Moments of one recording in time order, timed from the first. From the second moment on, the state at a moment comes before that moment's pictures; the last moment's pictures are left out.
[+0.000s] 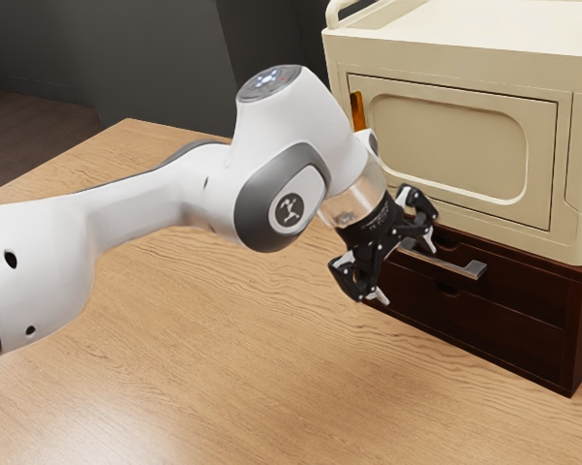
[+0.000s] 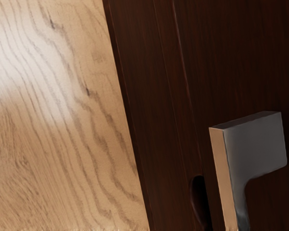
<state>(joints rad) -0.40 0.18 0.20 -1.63 -0.17 2.19 -1.39</state>
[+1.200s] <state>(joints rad) -0.40 0.16 0.21 -1.64 -0.16 2.14 -1.44</state>
